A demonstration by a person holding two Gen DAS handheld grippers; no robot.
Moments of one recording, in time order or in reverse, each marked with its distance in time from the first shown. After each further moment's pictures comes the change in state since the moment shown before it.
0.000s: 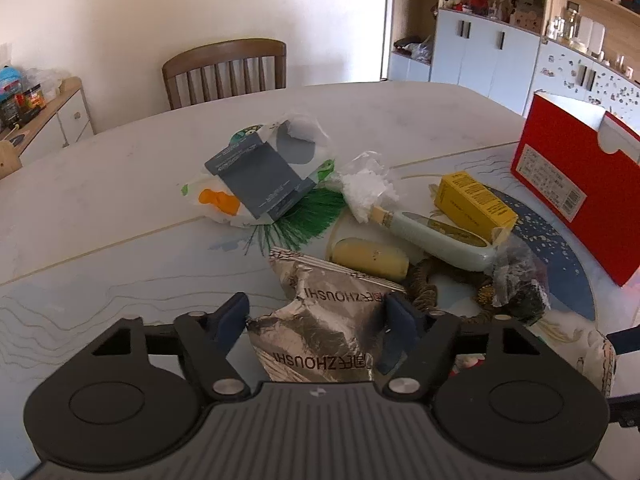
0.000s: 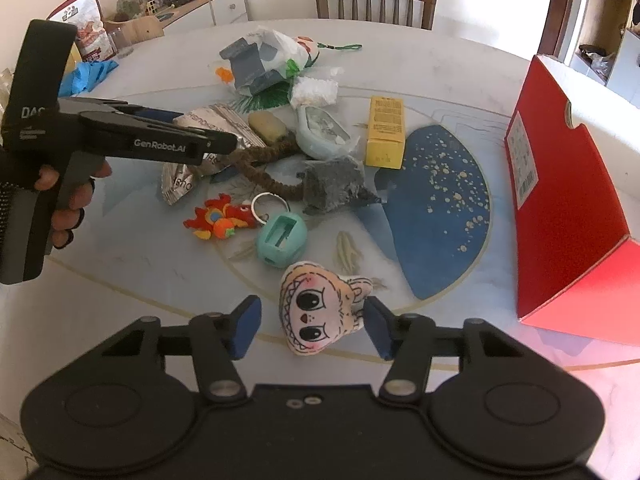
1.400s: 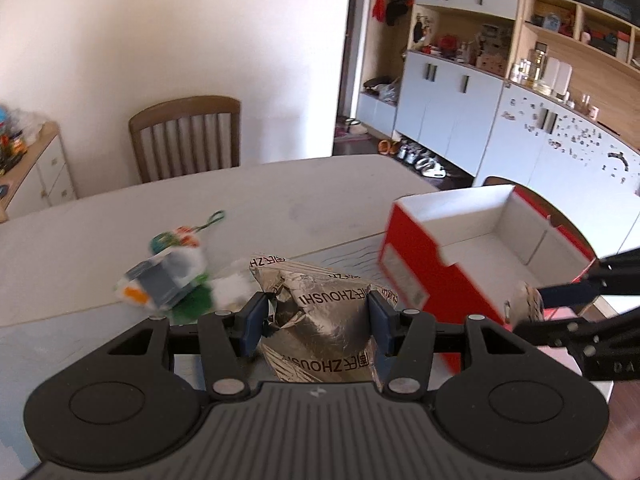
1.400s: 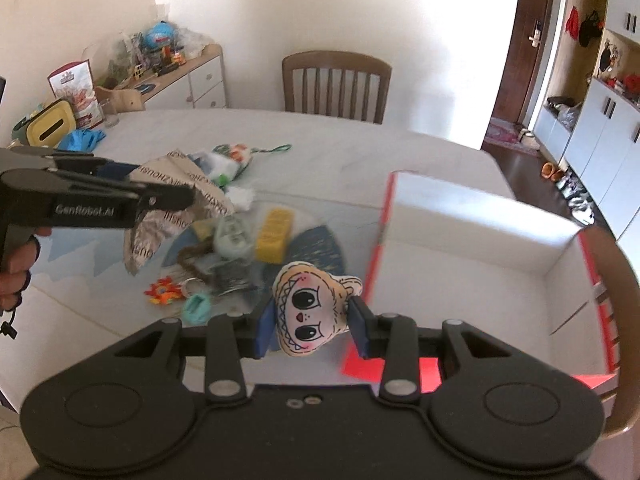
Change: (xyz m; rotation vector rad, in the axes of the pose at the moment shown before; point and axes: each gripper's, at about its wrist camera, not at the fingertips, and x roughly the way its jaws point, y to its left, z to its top) left arm -0.108 -0.124 0.083 -0.025 -0.098 -0.075; right arm -0.136 -0.097 0.030 -0.045 -0.185 -0.073
